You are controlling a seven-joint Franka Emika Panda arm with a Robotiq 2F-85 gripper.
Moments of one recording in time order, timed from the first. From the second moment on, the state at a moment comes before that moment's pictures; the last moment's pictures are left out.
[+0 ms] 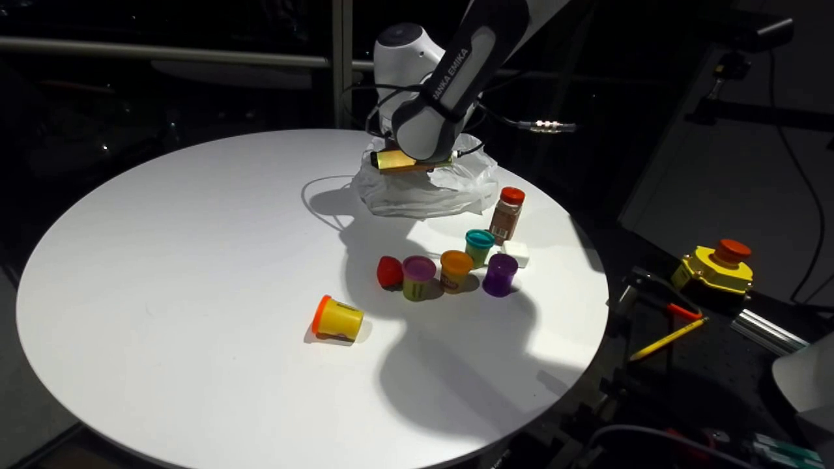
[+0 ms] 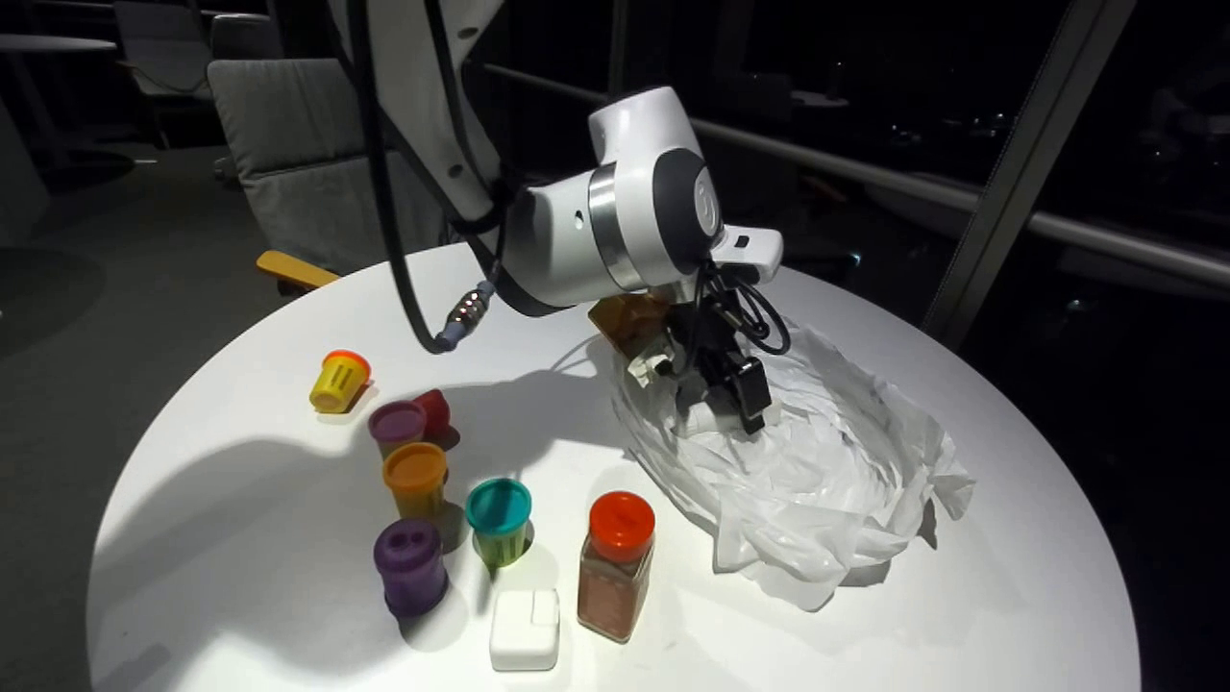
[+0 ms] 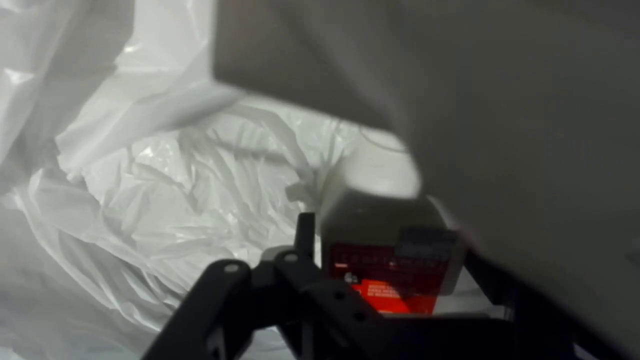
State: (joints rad) arm 0.23 0.99 -0.43 -1.59 -0.22 2.73 0.94
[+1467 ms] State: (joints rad) arm 0.27 0.94 -0.48 -1.53 -0.24 2.53 1.03
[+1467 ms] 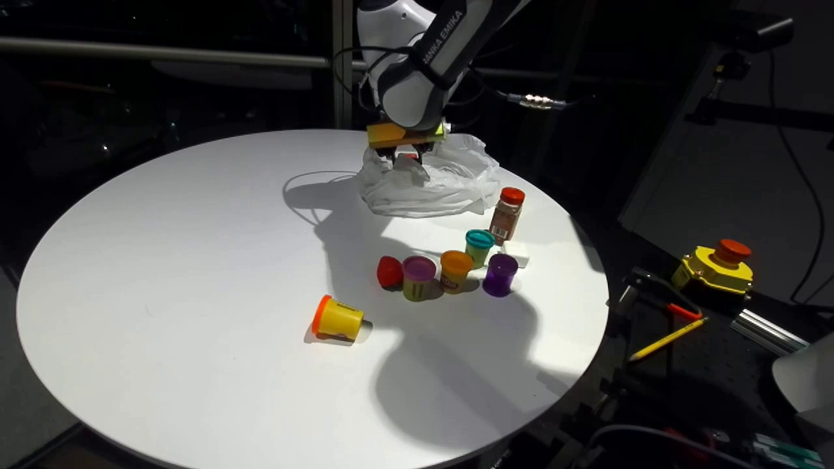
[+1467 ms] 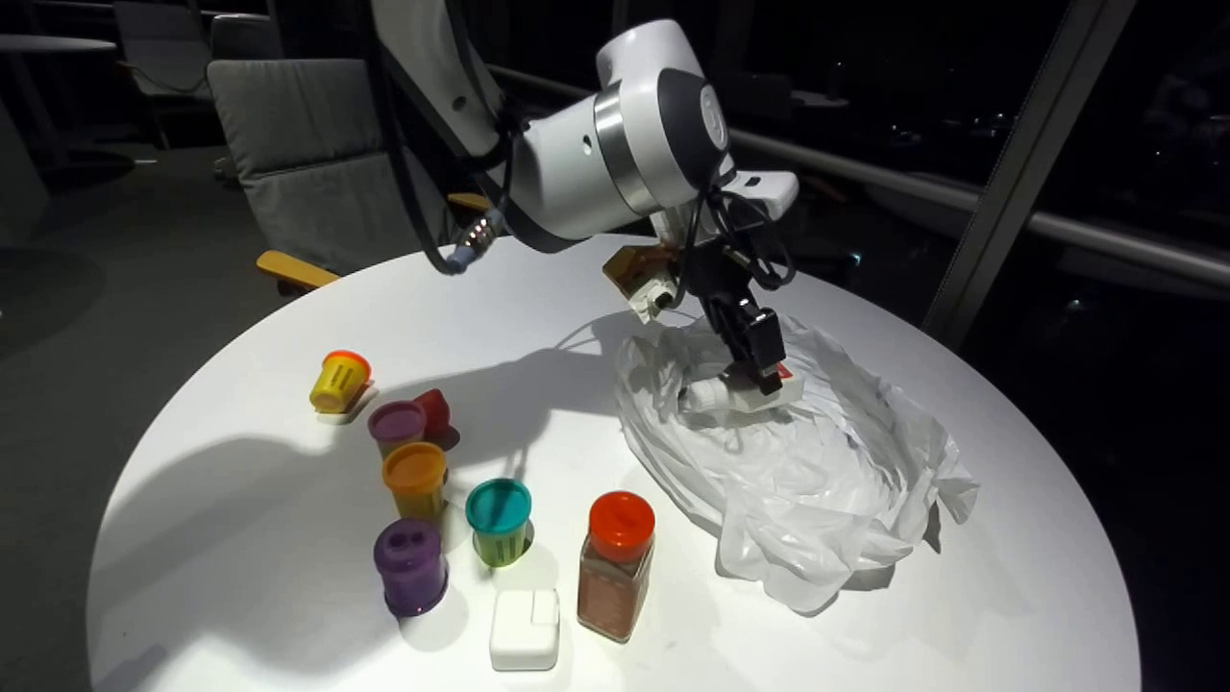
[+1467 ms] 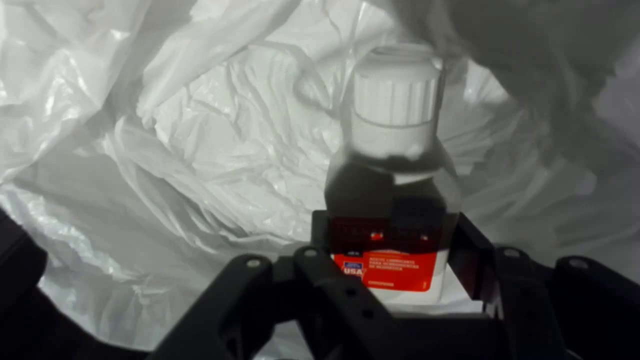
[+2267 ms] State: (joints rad) arm 0.49 0.49 -0.42 -1.95 -0.60 2.48 1.33
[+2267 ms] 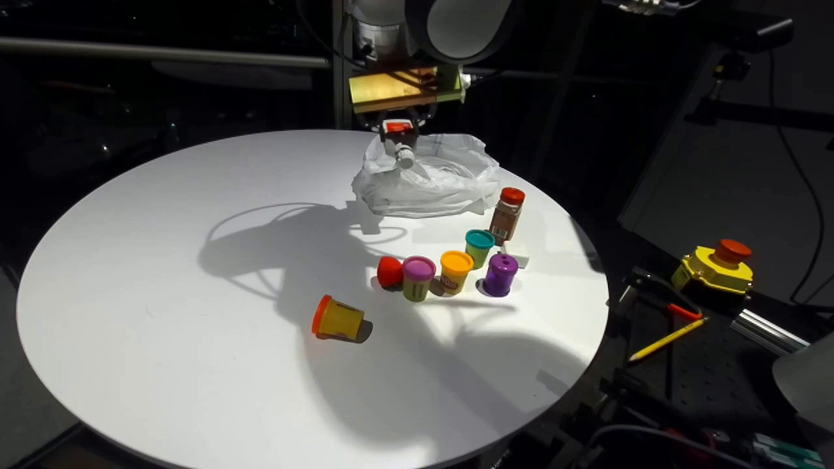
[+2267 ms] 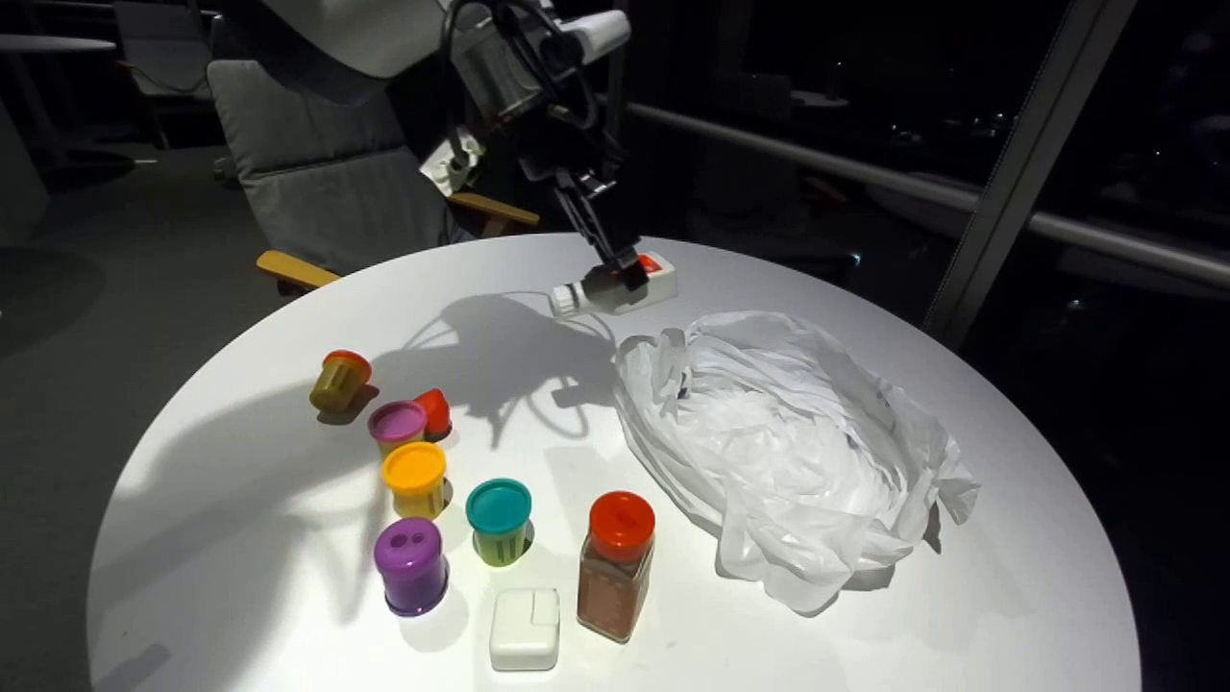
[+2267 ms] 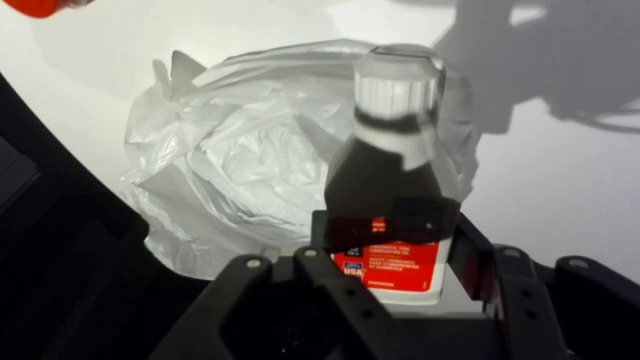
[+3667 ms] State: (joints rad) arm 0.36 0.58 -0.15 -1.98 -0.37 2.67 1.14
